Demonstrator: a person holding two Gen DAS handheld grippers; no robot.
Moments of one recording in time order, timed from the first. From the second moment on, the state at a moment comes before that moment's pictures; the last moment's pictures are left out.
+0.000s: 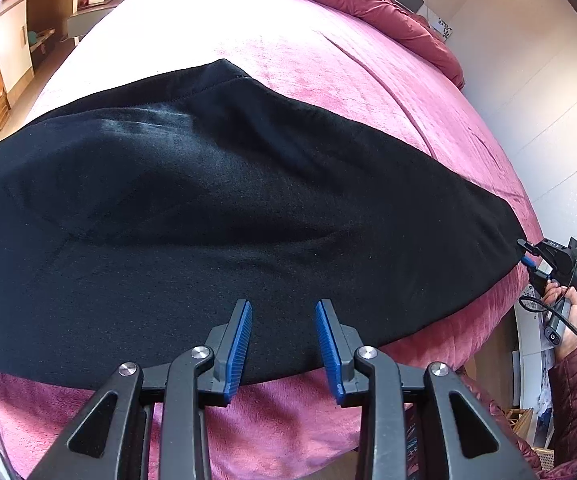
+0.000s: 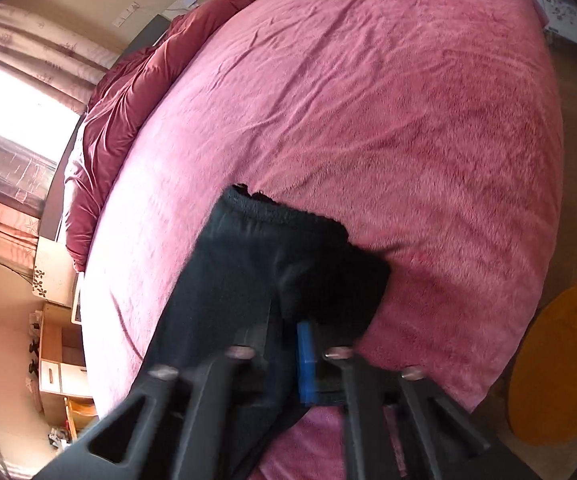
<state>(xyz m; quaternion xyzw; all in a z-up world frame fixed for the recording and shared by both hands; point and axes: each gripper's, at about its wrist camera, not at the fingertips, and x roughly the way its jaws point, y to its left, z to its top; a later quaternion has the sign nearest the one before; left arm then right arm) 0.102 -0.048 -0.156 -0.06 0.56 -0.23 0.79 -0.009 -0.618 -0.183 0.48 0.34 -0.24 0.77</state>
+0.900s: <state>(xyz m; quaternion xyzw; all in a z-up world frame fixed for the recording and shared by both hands) 0.099 -0.044 -0.154 -0.05 0.56 -0.22 0.80 -0.032 -0.624 -0.162 0.44 0.33 -0.25 0.80</state>
